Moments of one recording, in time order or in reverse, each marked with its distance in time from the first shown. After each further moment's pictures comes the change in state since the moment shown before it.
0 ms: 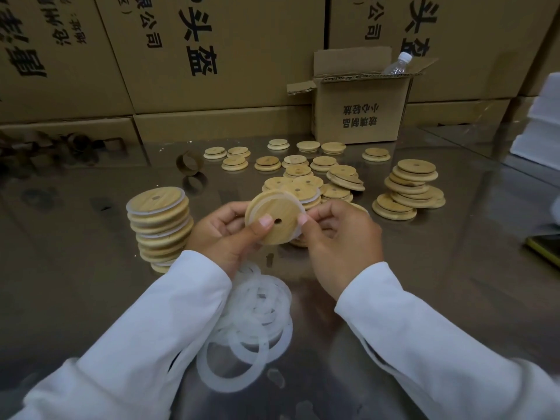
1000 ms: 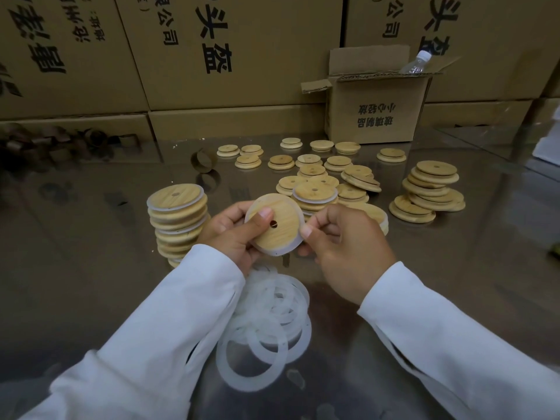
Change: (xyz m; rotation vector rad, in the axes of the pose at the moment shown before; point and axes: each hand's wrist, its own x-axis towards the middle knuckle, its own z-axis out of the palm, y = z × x) left_hand 0.006 -0.001 -0.010 -0.157 0.052 -0.090; right_hand 0.000 -0.010 0.001 -0.052 -0.280 -0.009
